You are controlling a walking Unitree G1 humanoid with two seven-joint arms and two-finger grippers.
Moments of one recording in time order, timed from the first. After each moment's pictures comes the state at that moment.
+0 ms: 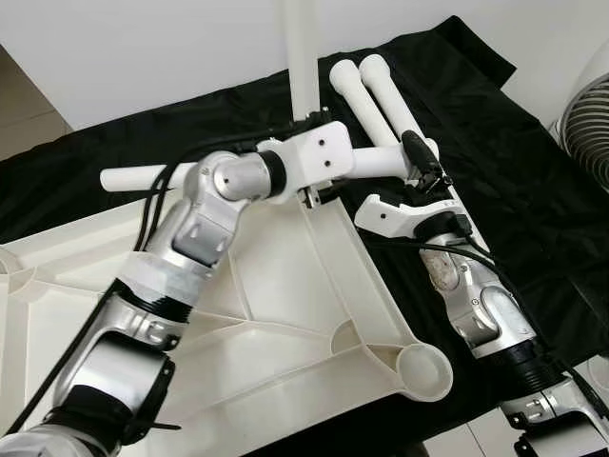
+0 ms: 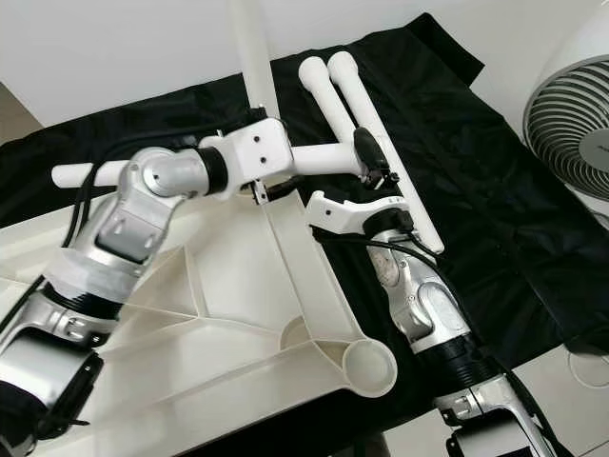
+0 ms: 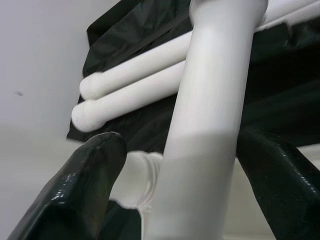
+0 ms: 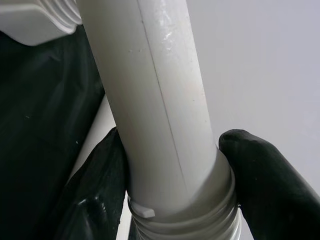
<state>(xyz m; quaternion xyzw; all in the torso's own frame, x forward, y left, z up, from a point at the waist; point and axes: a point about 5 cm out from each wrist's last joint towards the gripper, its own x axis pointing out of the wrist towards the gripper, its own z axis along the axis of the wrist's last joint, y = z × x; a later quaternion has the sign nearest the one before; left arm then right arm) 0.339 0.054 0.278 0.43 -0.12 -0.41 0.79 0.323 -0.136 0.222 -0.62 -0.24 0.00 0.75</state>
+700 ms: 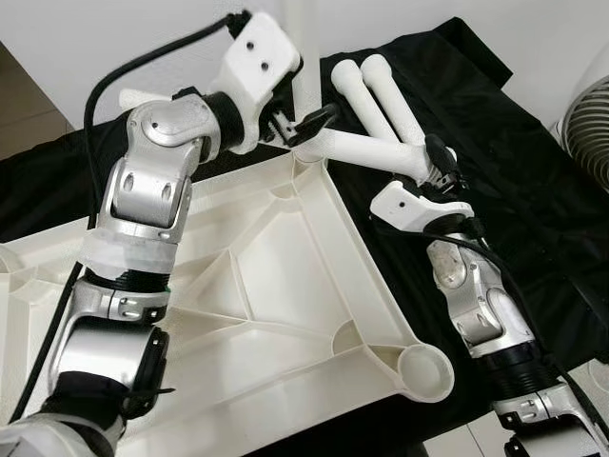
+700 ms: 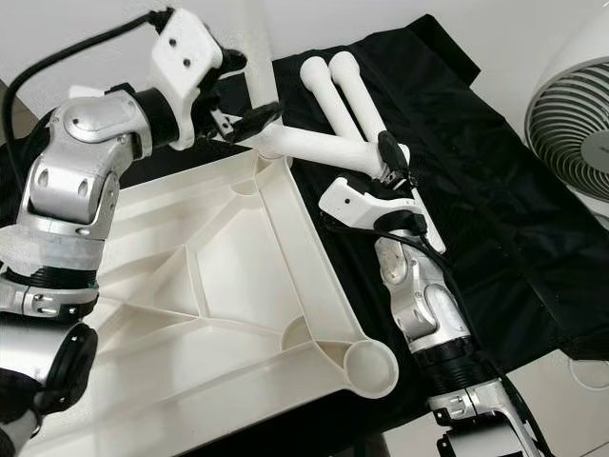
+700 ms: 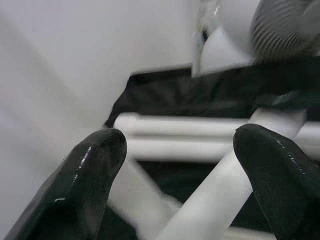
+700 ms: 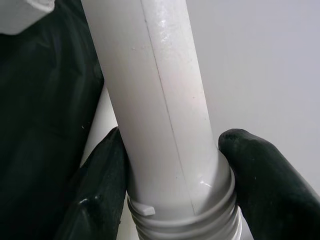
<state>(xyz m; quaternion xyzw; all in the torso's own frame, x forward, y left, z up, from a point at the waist) 0.328 0.079 0.337 0.22 -0.19 -0.44 0.85 0.327 -0.144 0.216 -0.54 -0.21 -0.01 0.82</state>
